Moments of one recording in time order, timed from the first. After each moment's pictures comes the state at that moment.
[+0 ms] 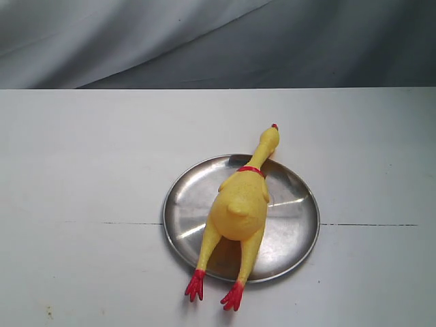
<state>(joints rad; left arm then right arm) 0.40 0.00 0.00 -0.04 0.35 0.01 0.01 0.07 -0.80 0.27 0.70 -0.33</state>
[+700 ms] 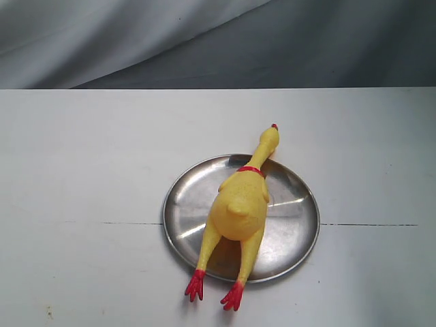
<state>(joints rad) 0.40 0.00 0.00 -0.04 0.35 0.01 0.01 0.06 -0.11 0.09 0.30 -0.06</state>
